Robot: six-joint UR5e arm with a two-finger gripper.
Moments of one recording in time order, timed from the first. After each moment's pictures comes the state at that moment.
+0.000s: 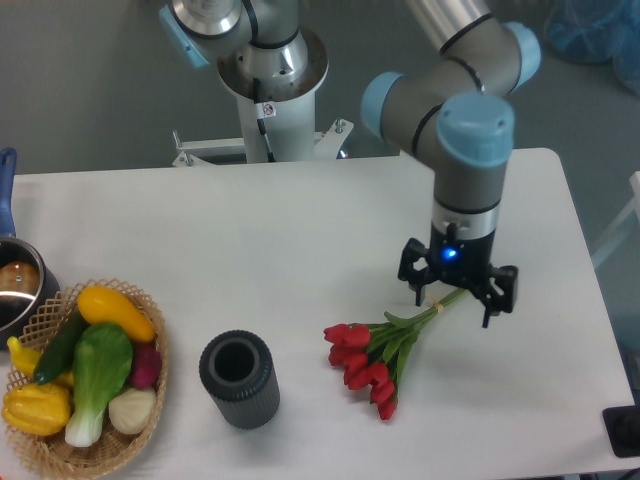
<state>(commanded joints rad) 2.71 -1.91 -1.56 -0.91 1.33 1.13</state>
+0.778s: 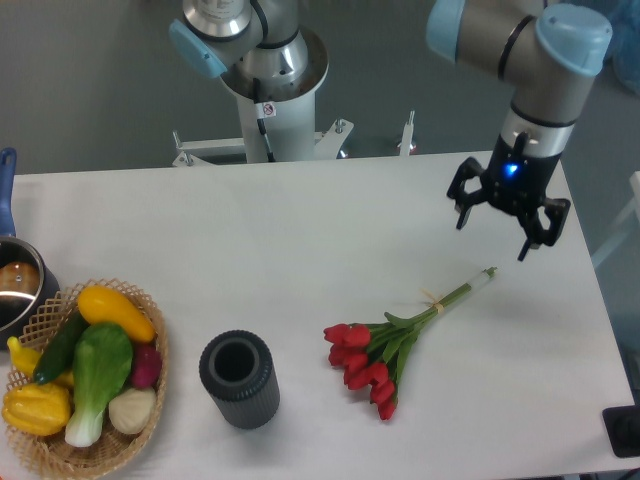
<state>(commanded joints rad) 2.90 -1.80 -1.62 -1.18 1.28 1.68</state>
